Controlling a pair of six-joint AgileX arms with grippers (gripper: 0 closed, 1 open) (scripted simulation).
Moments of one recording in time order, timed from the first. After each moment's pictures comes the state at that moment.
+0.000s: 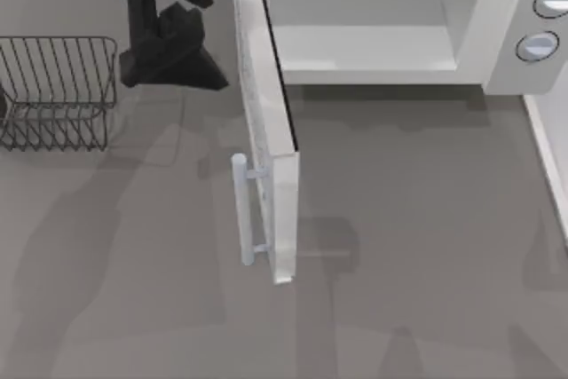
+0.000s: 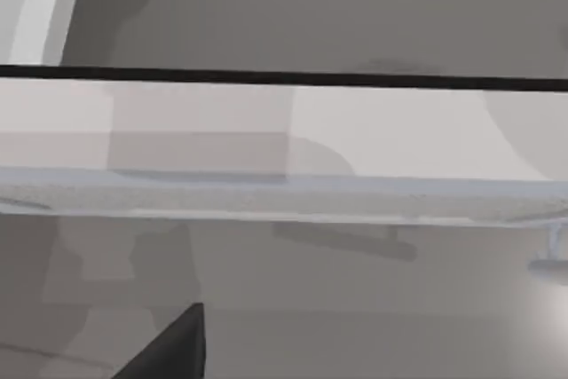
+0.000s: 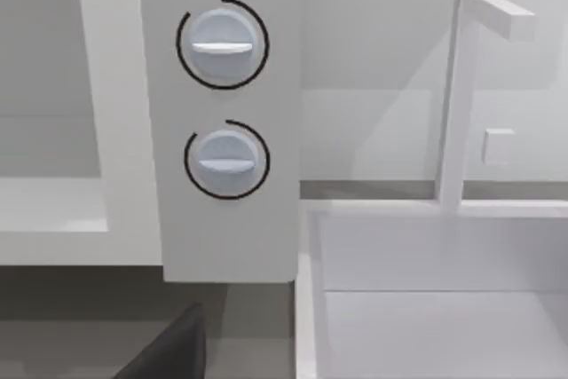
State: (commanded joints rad) left arm -0.40 1.81 2.00 -1.45 0.44 0.95; right arm 0.00 0.00 0.00 0.00 0.00 0.00
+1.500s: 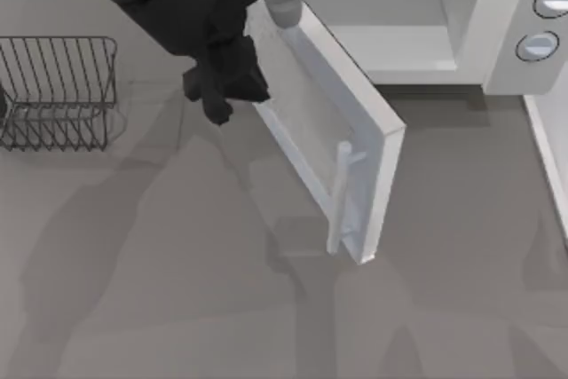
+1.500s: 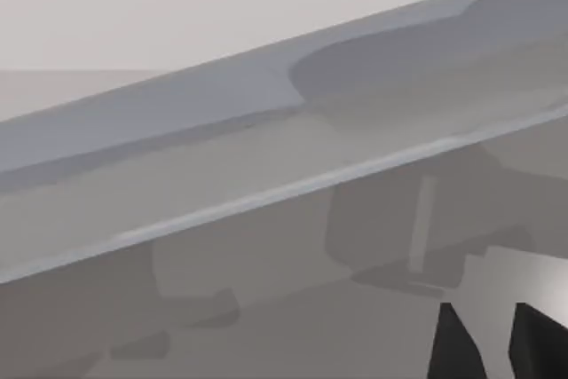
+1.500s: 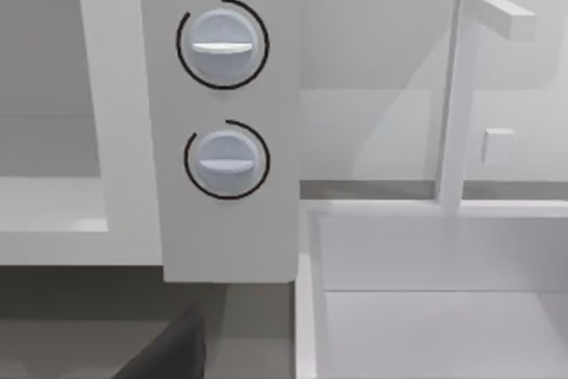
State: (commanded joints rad) left arm -0.48 1.81 1.73 -1.16 0.42 0.86; right arm 0.00 0.00 0.00 0.00 0.00 0.00
